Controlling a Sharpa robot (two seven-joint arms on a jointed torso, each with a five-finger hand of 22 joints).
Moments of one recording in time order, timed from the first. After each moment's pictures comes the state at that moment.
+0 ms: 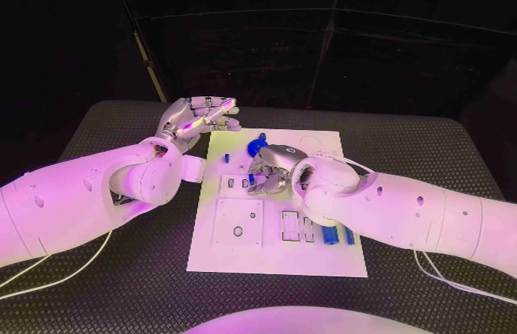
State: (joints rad) left arm 1.10 -0.91 0.06 1.60 -0.05 -0.37 0.46; left_hand 1.40 -0.04 0.02 0.19 0.05 0.95 0.21 0.14 0.07 1.06 0.15 0.13 0.07 1.14 0.10 0.23 0.21 0.18 1.03 0.20 0.35 0.16; right arm 1.09 -0.50 -0.02 1.47 -1.54 -0.26 -0.35; right_hand 1.33 -0.15 0.08 0.16 0.20 0.91 0.17 0.10 0.07 1.28 0.08 1.20 1.13 1.46 0.00 1.52 1.31 0.12 1.20 0.11 1.27 0.91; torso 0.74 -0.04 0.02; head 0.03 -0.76
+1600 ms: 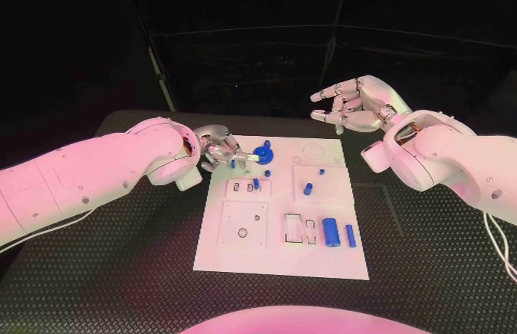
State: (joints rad) left arm 1.18 -0.80 0.06 1.47 -0.91 0.01 -0.37; left_hand 1.16 0.05 -0.27 0.29 0.05 1.05 0.05 0.47 0.41 1.35 -0.02 1.25 1.14 1.47 -0.08 1.57 1.31 0.09 1.38 0.03 1.37 1.22; right arm 1.21 -0.88 0.07 1.60 -0.81 -0.43 0.16; right_hand 1.48 -0.08 0.01 0.20 0.32 0.91 0.16 0.15 0.07 1.16 0.07 1.06 0.96 1.47 0.00 1.36 1.19 0.16 1.06 0.10 1.08 0.60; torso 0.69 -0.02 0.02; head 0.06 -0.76
